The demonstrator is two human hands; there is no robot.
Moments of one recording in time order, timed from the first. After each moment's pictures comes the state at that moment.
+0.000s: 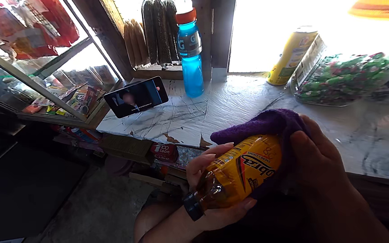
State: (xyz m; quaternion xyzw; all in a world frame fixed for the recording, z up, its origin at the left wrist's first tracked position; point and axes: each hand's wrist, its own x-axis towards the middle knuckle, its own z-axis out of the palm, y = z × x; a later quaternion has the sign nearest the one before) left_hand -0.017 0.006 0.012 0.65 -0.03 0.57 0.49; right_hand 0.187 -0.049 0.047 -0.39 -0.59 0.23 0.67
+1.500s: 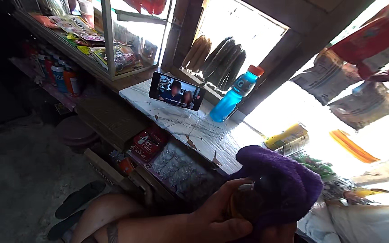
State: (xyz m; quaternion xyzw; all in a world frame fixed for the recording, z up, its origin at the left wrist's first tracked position) left_hand -0.006 -0.013 0.002 0.56 -0.15 0.55 0.60; right_hand 0.111 -0.082 0.055 -0.44 -0.75 -0.05 0.49
